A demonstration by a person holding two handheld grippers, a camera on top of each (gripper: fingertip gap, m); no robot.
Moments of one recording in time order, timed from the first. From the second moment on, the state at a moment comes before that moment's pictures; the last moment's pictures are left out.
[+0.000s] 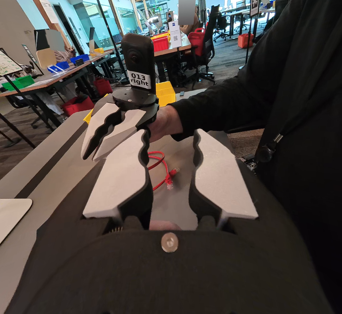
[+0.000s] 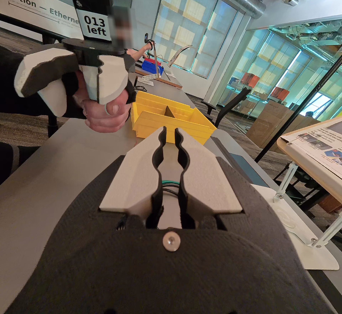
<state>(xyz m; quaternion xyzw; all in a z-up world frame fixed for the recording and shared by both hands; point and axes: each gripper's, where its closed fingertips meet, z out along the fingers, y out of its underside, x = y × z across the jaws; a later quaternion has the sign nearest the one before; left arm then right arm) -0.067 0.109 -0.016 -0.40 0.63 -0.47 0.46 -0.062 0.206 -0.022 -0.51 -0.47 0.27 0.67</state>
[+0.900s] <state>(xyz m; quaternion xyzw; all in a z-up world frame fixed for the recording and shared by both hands) -0.075 0.144 -0.004 -0.45 0.53 -0.54 0.47 -0.071 0.211 0.017 -0.52 -0.34 0.34 0.71</state>
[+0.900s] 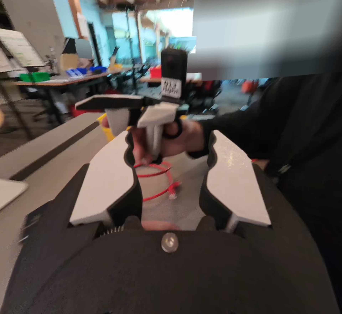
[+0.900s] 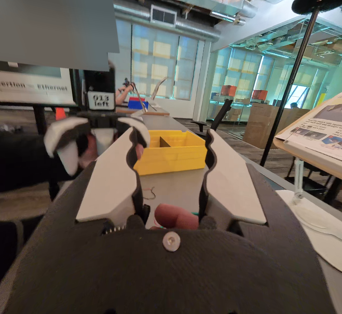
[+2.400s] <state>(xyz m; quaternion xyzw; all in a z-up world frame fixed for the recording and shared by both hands) -0.145 0.327 -0.086 -0.59 0.51 0.34 0.53 -0.023 0.271 -0.028 -0.62 -0.17 0.34 0.69</state>
